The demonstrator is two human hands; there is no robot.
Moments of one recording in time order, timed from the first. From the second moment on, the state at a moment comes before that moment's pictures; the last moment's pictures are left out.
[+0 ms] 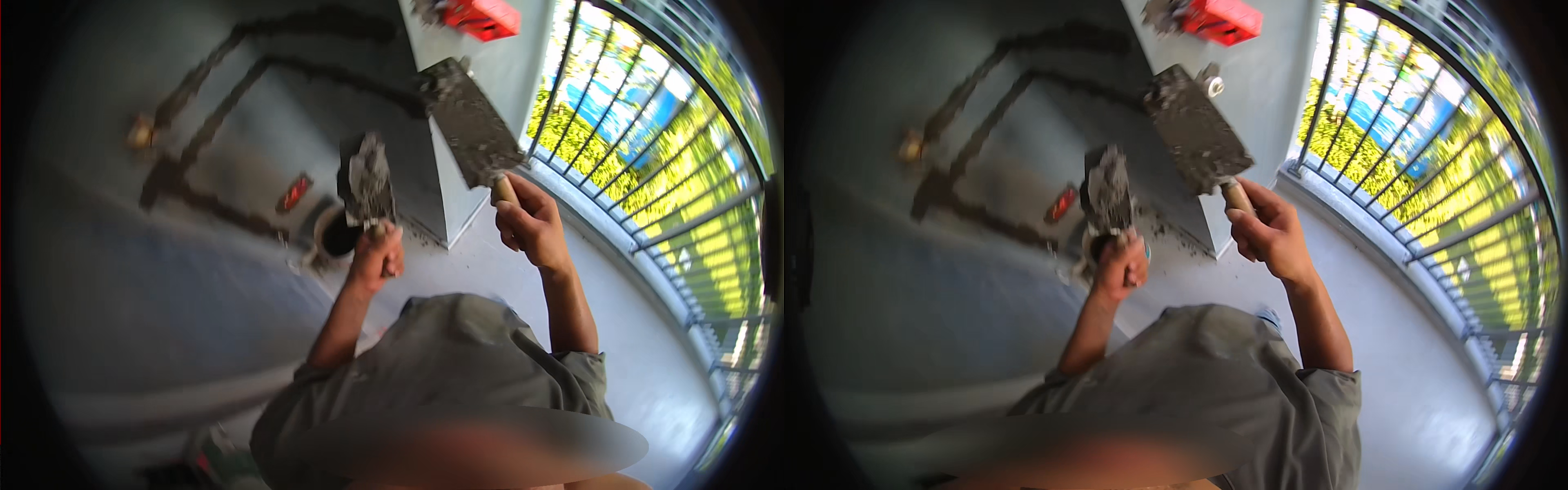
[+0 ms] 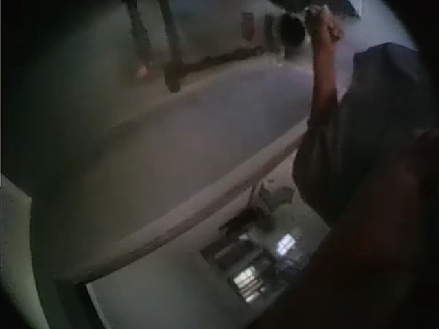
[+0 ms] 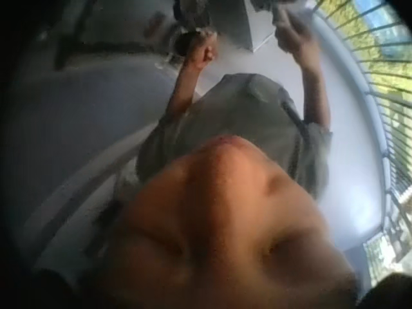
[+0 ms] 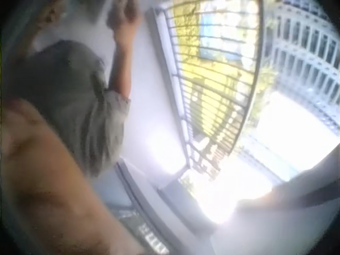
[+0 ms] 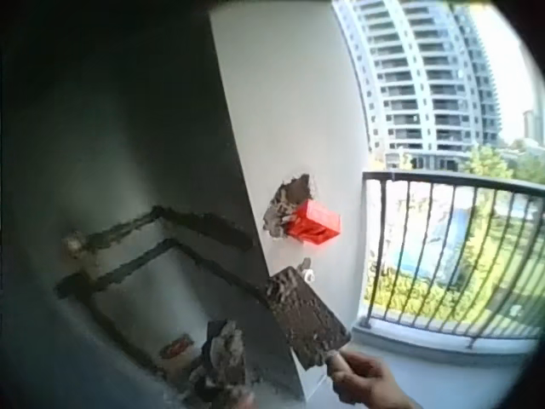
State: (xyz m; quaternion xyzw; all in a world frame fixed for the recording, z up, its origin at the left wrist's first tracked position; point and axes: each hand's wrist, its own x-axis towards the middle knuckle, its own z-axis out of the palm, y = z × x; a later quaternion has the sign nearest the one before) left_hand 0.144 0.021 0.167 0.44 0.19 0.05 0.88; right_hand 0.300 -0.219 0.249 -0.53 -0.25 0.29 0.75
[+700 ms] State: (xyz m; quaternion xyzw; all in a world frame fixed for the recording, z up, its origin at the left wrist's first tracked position) left_hand 0.138 -0.079 0.173 0.57 0.35 0.57 0.48; right_hand 0.289 -0.242 0.169 -0.52 -0.51 0.45 0.52
